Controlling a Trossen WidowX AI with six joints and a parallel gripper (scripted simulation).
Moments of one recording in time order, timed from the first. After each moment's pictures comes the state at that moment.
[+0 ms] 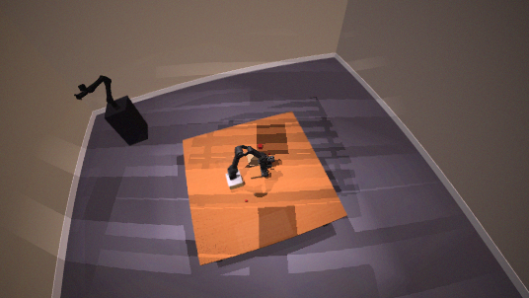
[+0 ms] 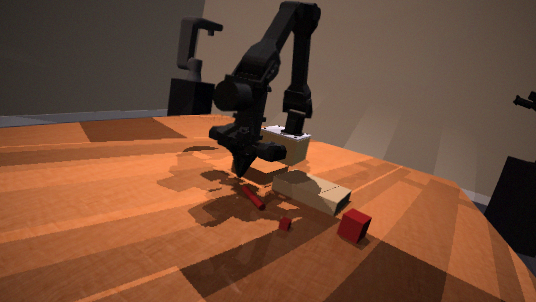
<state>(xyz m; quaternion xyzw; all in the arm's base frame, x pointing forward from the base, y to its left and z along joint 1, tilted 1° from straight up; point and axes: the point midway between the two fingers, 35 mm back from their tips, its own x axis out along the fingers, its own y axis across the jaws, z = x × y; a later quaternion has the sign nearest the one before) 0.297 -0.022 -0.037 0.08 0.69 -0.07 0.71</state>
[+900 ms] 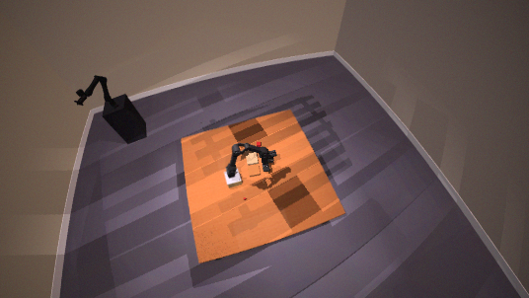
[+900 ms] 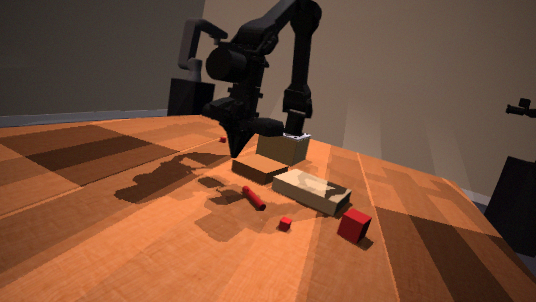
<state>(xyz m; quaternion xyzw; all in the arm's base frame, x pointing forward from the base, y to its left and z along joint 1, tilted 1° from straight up) 0.324 -0.029 0.015 0.08 0.68 -0.07 0.72</state>
